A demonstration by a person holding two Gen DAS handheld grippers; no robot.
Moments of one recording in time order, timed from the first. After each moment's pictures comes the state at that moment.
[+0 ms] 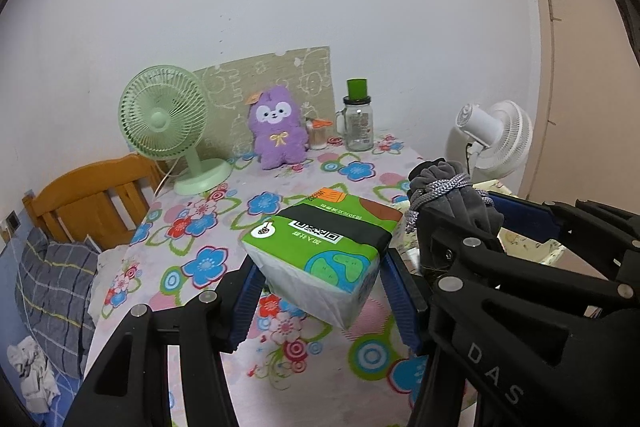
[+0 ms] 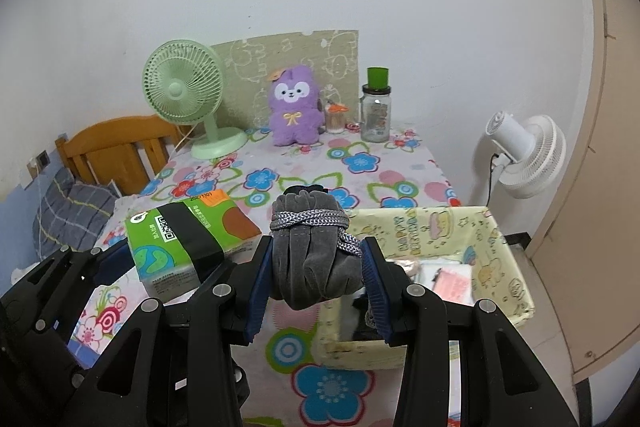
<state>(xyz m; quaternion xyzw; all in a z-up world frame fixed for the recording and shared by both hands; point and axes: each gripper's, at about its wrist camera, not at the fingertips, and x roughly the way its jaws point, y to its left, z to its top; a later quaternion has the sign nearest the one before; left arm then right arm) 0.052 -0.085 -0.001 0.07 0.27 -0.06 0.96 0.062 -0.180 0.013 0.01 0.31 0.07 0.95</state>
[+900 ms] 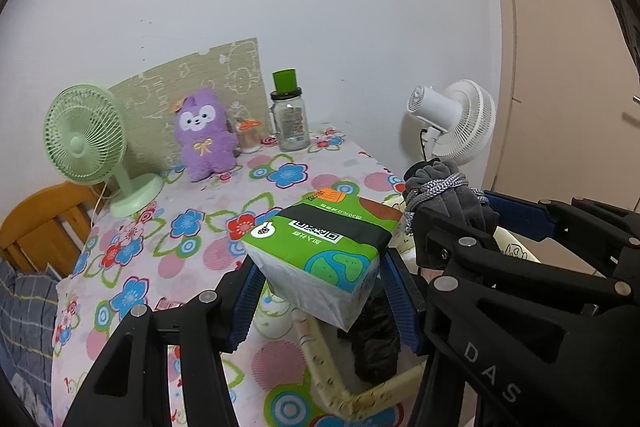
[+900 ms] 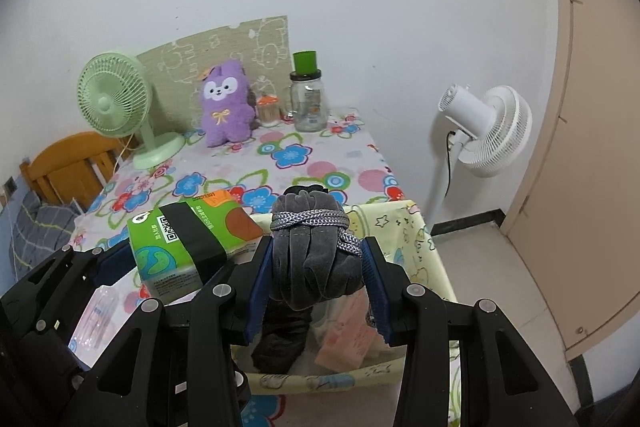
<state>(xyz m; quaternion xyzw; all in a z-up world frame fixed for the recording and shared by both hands) 0.106 -0.171 -0.021 0.10 0.29 -0.13 0.94 0.105 -0.266 -0.009 0.04 0.34 0.01 0.94</state>
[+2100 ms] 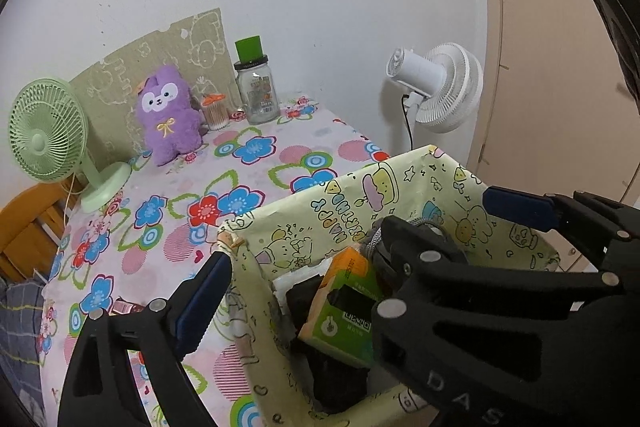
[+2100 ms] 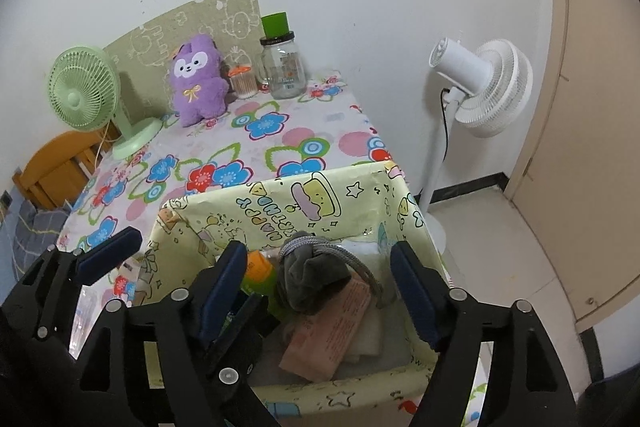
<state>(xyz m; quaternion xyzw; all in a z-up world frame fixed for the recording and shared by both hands) 0.127 -0.203 -0.050 0.12 0.34 -0.16 0.92 0.133 -0.295 -0.049 0.07 0.38 0.00 0.92</state>
